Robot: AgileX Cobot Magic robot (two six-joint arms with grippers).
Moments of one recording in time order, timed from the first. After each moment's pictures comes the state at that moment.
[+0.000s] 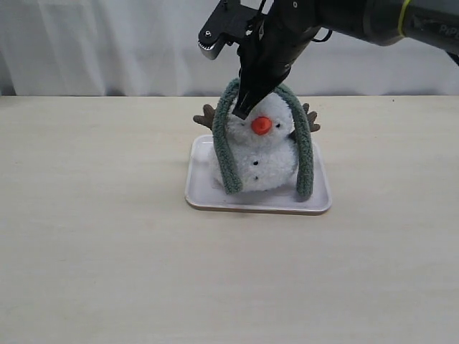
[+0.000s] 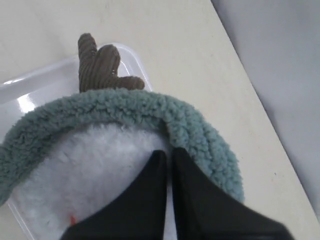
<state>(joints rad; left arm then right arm) 0.00 0.00 0.00 -0.01 0.34 0.05 0.49 2.03 -1.83 -0.20 0.85 -0.52</state>
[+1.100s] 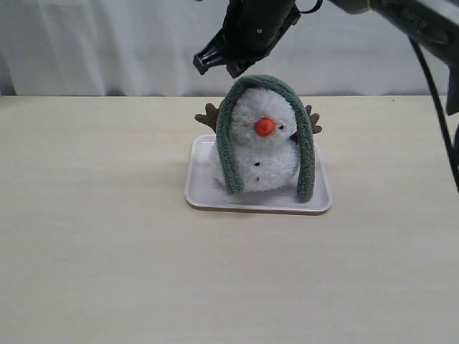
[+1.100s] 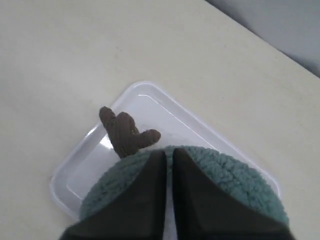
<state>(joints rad) 0.00 0.00 0.00 -0.01 0.34 0.05 0.50 2.19 -2.23 -0.10 1.15 -0.11</state>
